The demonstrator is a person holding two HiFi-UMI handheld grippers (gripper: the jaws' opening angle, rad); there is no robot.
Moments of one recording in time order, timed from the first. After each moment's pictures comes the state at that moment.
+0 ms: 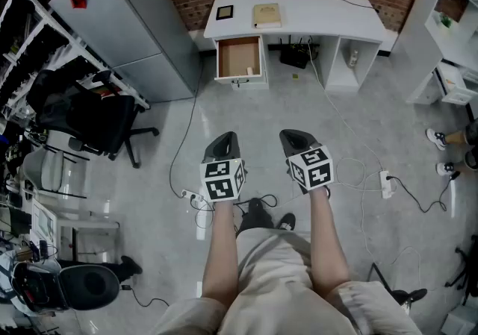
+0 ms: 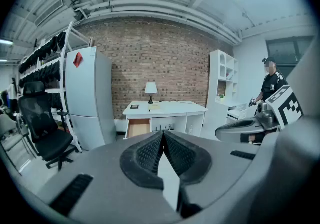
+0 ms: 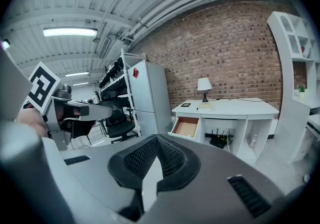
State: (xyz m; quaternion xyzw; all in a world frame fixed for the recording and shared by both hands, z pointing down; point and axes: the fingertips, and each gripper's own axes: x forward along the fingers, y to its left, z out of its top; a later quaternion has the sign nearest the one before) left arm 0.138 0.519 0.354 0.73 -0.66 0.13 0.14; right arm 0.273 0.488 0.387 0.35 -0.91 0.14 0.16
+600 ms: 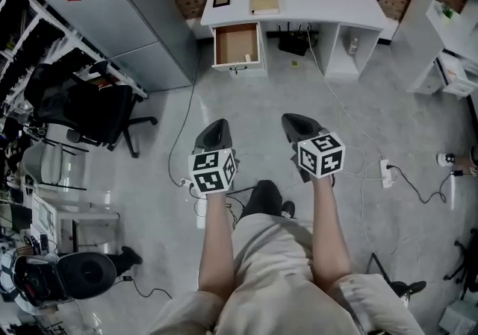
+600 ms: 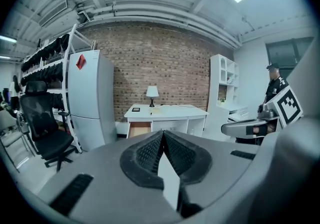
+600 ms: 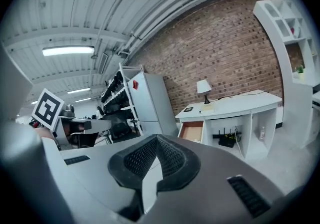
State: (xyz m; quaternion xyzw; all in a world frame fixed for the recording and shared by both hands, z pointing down) left arm 0.130 0.522 0.342 0.73 -0.67 0.10 0.13; right arm 0.289 0.483 0.365 0.34 -0.92 0.18 0.09
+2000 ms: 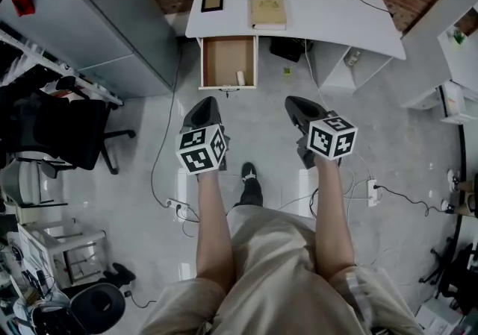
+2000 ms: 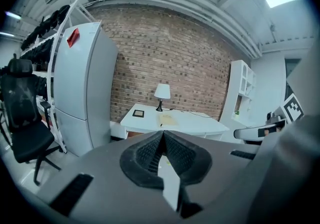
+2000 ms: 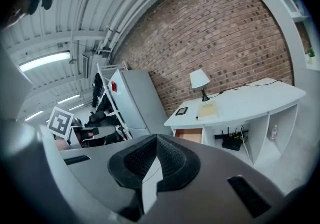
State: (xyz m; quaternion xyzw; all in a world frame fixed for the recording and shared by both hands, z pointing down) left arm 0.004 0.189 0.362 0.72 -0.67 0.06 0.19; right arm 0.201 0.162 0.365 0.35 -0.90 0.25 0.09
